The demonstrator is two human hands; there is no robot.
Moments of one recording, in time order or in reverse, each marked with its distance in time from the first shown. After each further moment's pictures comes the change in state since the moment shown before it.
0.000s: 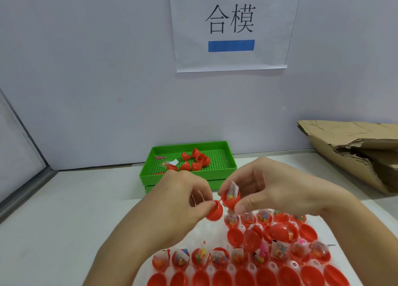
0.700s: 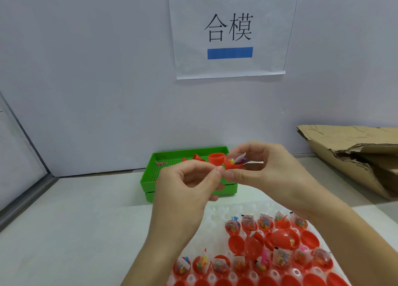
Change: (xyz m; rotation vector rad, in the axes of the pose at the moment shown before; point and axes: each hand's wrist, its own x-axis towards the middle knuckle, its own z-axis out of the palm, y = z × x) left_hand 0.015 0.017 0.024 -0.815 0.457 -0.024; right_hand 0.011 -0.010 0.010 0.159 0.549 -0.070
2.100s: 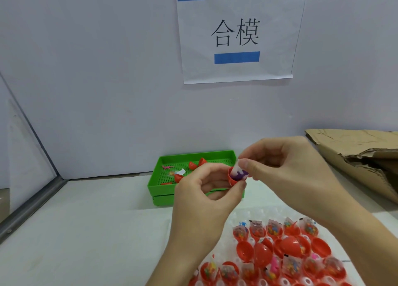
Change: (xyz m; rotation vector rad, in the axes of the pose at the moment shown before) left_hand -0.003 -0.008 0.010 -0.039 -0.077 0.120; right_hand -0.009 -0.025 0.001 -0.190 0.163 -0.160
